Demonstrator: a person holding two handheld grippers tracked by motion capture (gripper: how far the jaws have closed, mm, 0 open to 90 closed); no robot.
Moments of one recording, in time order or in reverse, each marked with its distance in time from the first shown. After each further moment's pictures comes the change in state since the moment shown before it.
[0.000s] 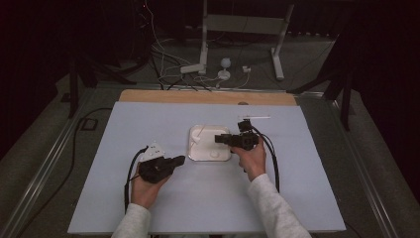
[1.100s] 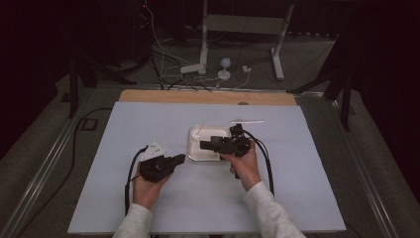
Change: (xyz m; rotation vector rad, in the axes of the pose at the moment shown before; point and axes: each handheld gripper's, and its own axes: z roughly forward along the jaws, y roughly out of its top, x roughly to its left) left arm -0.001 0.002 0.002 -0.023 0.017 -0.028; right arm 0.042 -0.009 -0.002 -0.047 0.215 -0.069
